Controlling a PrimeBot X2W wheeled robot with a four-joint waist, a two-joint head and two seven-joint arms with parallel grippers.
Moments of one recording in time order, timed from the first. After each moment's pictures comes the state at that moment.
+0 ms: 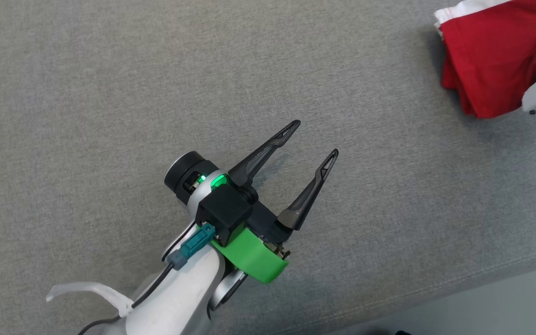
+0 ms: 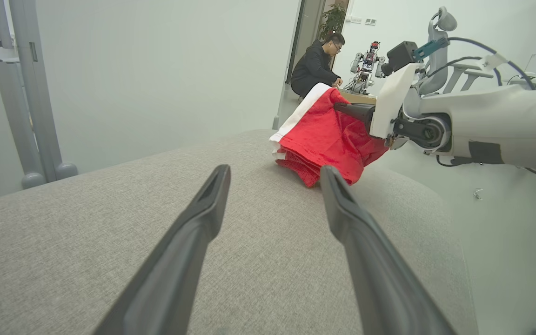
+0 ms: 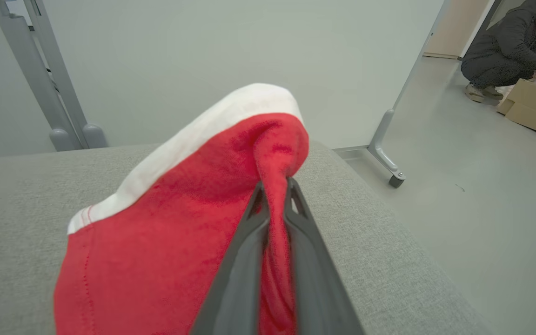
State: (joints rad) left arm -0.49 0.14 -0.71 0.10 -0.33 -0.13 -0.26; right arm -0.87 -0.31 -0.12 0.84 0.16 0.13 -0.26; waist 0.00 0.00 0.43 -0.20
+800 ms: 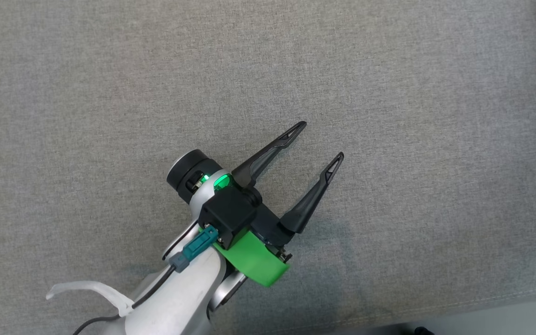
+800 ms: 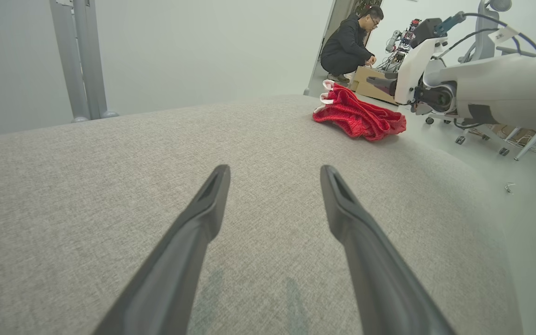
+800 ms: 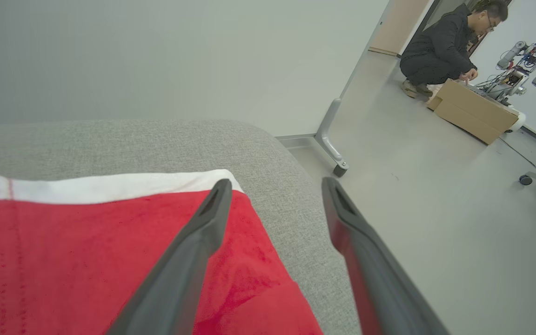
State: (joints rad) left arm -0.51 0.17 -0.74 0.07 -0.33 -0.13 -0.26; right arm -0.98 -0.44 -0.56 0.93 -0.20 0.13 -0.26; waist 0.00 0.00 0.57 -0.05
